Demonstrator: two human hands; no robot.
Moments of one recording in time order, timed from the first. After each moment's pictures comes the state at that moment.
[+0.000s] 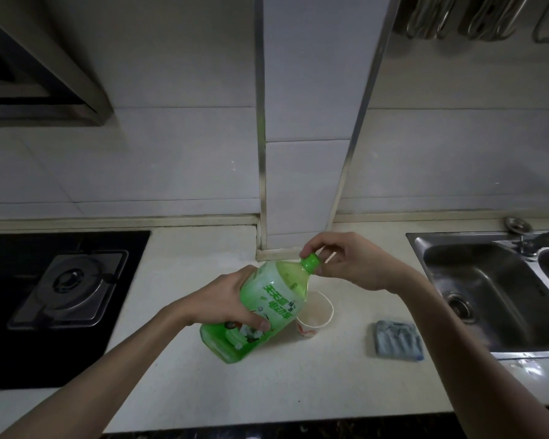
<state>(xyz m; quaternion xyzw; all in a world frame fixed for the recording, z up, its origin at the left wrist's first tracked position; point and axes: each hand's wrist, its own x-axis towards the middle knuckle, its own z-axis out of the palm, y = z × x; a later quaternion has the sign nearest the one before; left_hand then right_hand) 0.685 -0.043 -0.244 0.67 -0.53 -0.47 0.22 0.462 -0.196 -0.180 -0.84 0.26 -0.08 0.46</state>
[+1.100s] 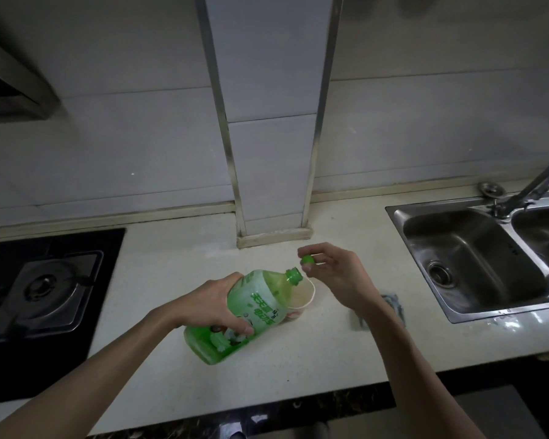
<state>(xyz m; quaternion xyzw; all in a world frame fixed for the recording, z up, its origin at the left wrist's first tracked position) 0.673 -0.052 -0.282 0.67 -0.56 -0.47 0.12 0.426 -0.178 -0.278 -0.67 0.37 -0.27 0.58</state>
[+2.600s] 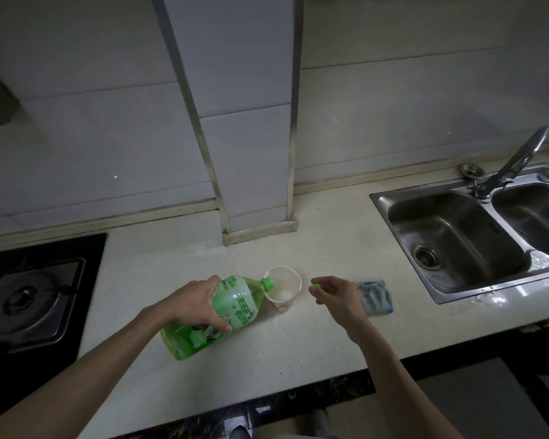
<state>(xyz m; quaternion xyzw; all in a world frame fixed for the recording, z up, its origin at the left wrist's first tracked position) 0.683 -0.067 -0.318 0.72 -0.58 -0.37 -0.04 0.388 -0.162 -0.365 -0.58 0.57 -0.23 0.54</state>
